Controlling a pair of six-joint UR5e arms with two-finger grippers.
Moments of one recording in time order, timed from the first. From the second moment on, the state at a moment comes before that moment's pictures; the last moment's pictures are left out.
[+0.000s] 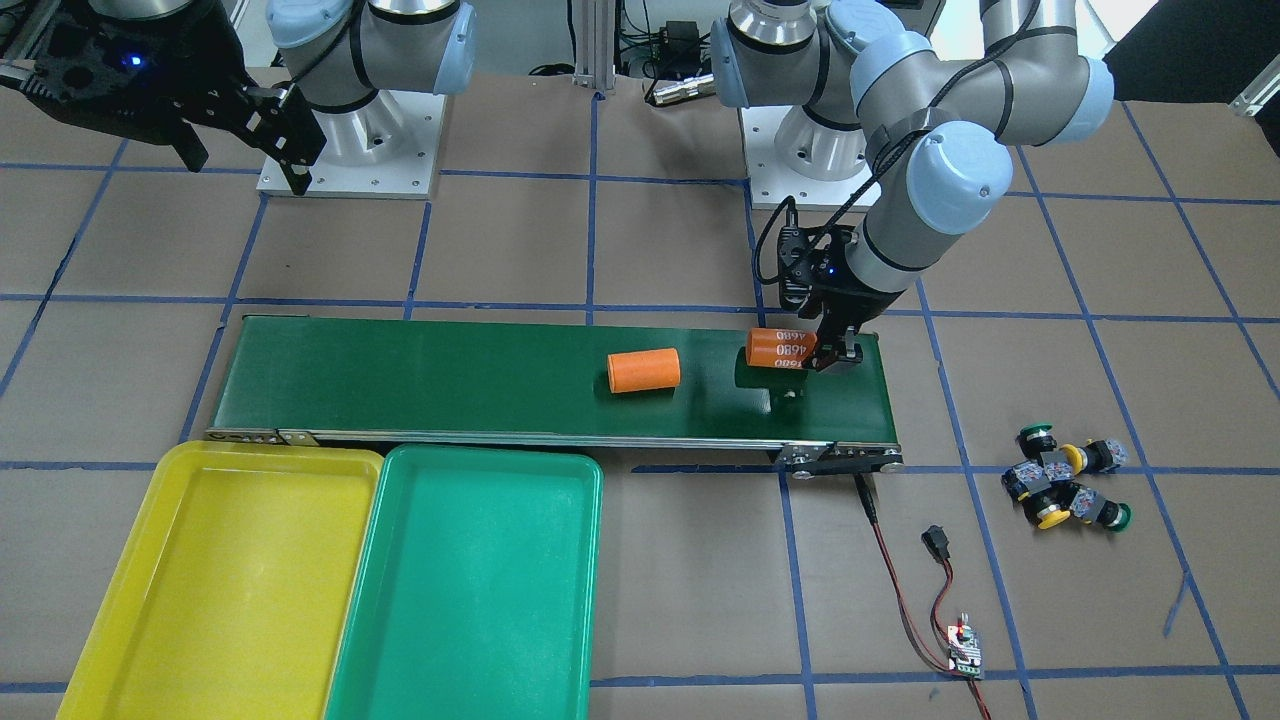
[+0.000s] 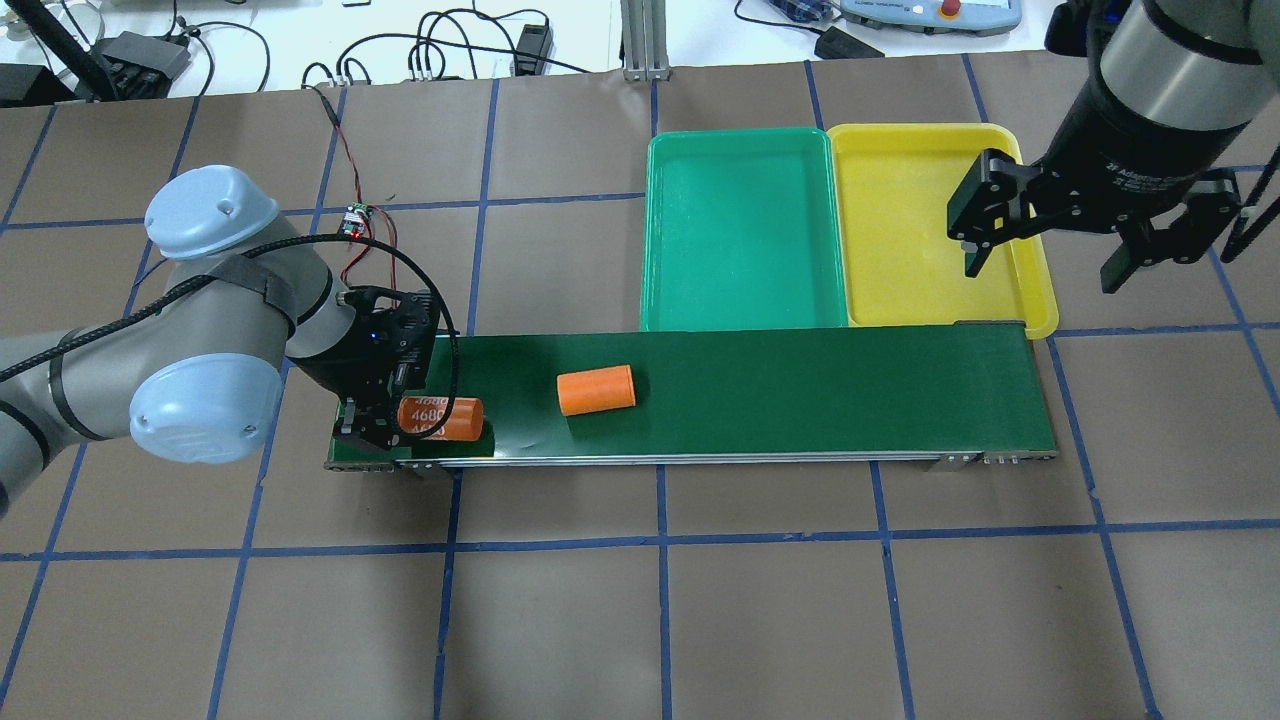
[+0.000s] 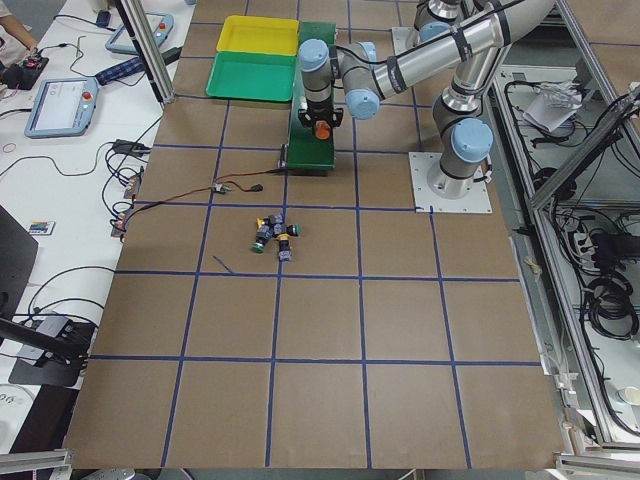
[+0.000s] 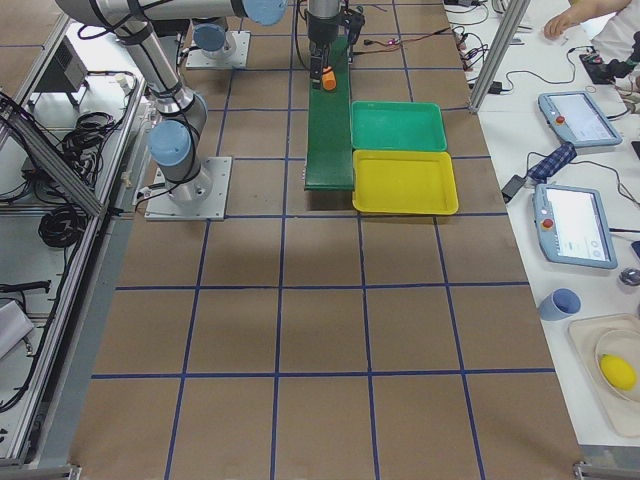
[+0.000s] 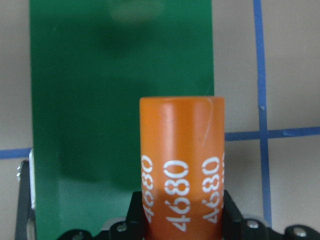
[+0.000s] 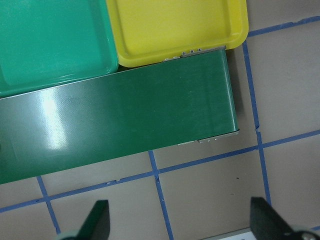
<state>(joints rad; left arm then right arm) -1.47 -1.62 -2.08 -1.13 1.48 1.70 1.50 -1.71 1.63 -1.46 -1.61 0.15</state>
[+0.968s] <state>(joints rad) -1.14 -1.62 -2.02 -1.02 1.47 1.46 1.50 -1.71 1.63 -1.46 -1.66 0.15</state>
